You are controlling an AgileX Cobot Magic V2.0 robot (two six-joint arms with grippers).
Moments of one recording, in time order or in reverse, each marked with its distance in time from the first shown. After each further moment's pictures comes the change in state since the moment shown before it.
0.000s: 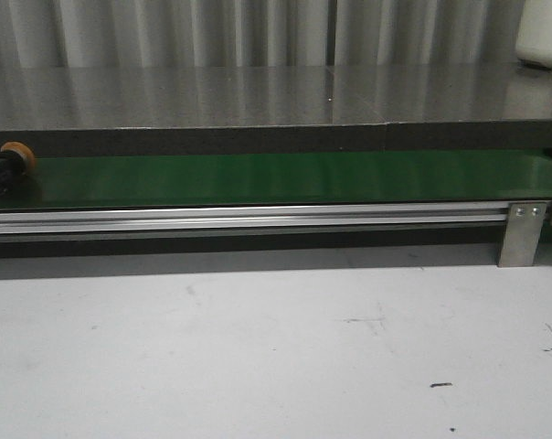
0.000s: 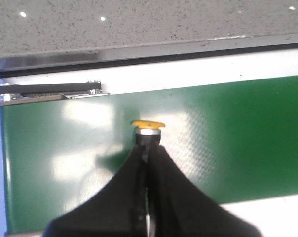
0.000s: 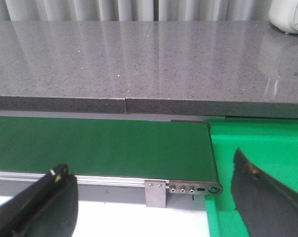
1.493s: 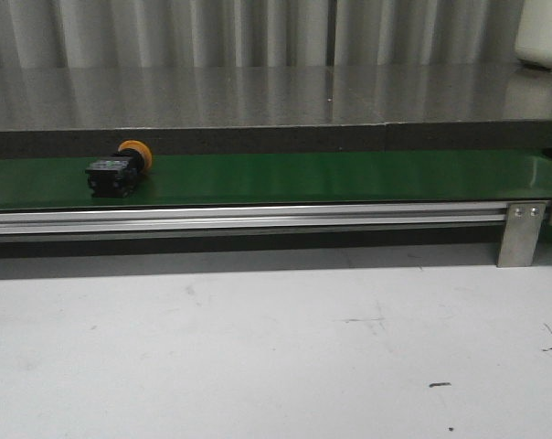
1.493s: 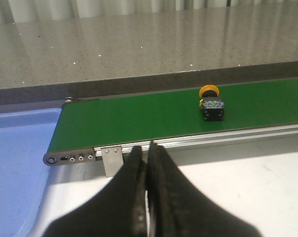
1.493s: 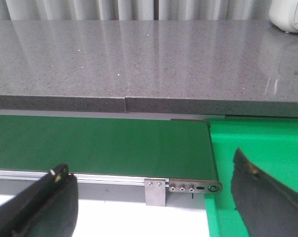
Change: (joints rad) left arm -0.027 -1.761 1.475 0.020 -0.553 0.029; right arm 0.000 0.000 0.000 0.000 0.004 0.000
